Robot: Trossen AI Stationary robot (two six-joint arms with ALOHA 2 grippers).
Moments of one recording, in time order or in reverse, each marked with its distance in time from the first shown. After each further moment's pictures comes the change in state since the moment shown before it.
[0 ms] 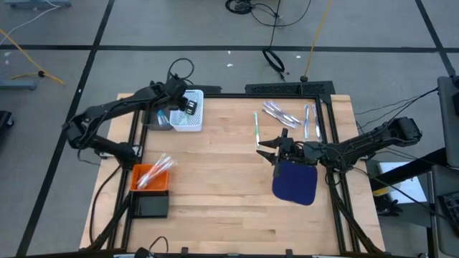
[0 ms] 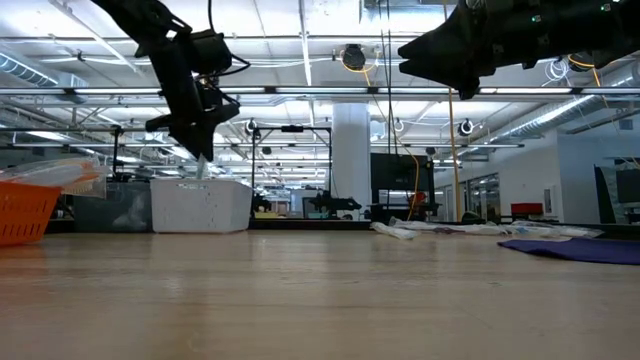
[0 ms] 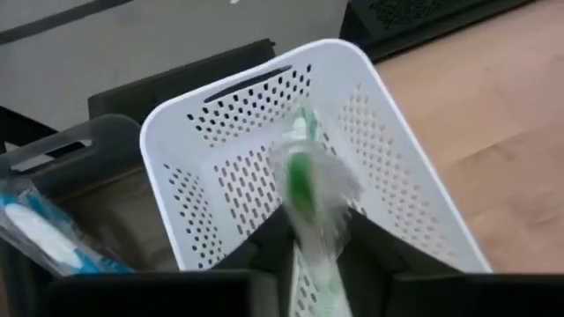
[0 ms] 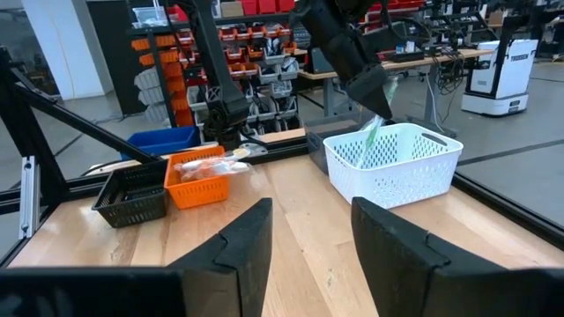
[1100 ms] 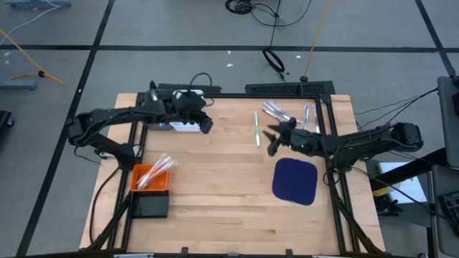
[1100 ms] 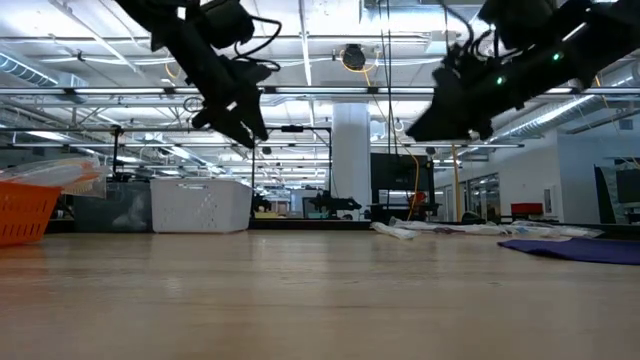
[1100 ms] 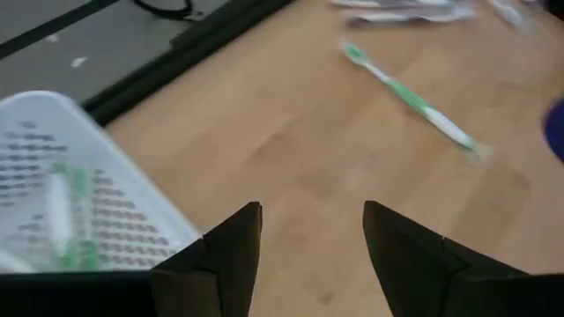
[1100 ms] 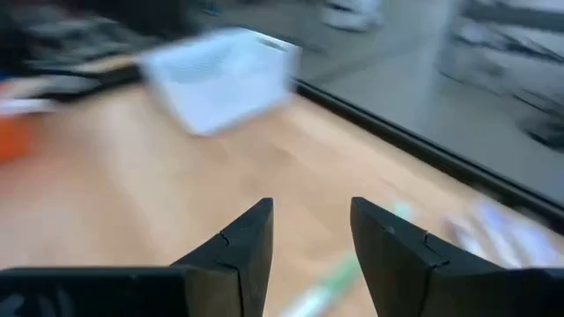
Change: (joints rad) left arm -0.283 0.027 -0.001 0.216 0.146 0.048; right arm -0.258 0.000 0.000 -0.314 0.086 0.125
